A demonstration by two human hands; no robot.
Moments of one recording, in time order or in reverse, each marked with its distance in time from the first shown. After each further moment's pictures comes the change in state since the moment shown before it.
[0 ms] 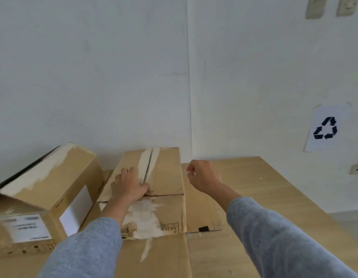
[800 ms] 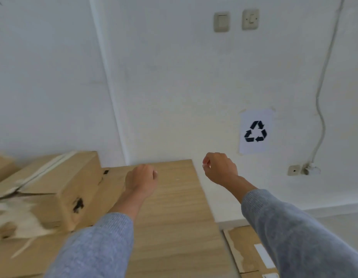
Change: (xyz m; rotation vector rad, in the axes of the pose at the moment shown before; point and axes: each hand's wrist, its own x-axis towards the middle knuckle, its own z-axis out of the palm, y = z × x) left_hand -0.139 0.398 0.084 0.081 0.235 0.262; right_hand -0.076 0.353 -0.239 -0.094 0.104 0.079
